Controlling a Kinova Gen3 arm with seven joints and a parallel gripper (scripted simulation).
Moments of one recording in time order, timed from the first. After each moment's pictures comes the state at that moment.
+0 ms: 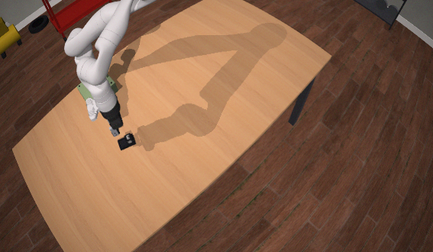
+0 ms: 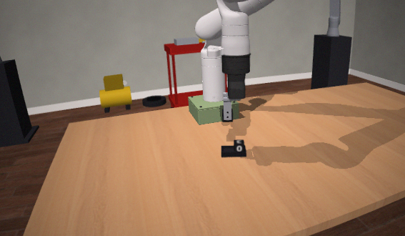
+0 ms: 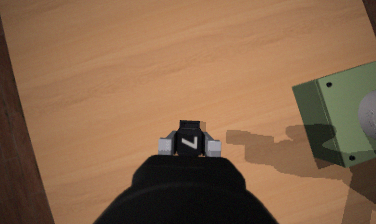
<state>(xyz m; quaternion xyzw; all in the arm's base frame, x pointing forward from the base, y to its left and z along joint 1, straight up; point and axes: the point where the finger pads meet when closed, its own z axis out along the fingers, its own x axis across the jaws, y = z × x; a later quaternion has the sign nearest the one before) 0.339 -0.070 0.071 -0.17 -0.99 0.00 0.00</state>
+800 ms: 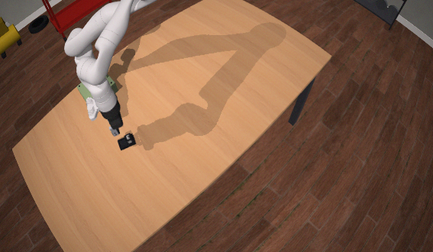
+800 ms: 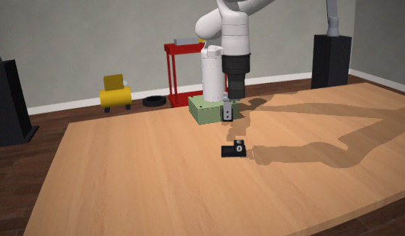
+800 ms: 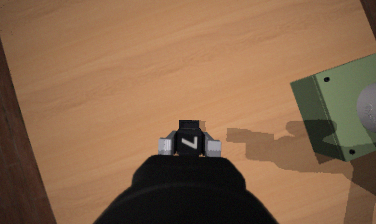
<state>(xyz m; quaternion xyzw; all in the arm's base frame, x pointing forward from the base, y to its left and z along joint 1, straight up) 0.339 -0.070 0.071 -0.18 -0.98 0.00 0.00</state>
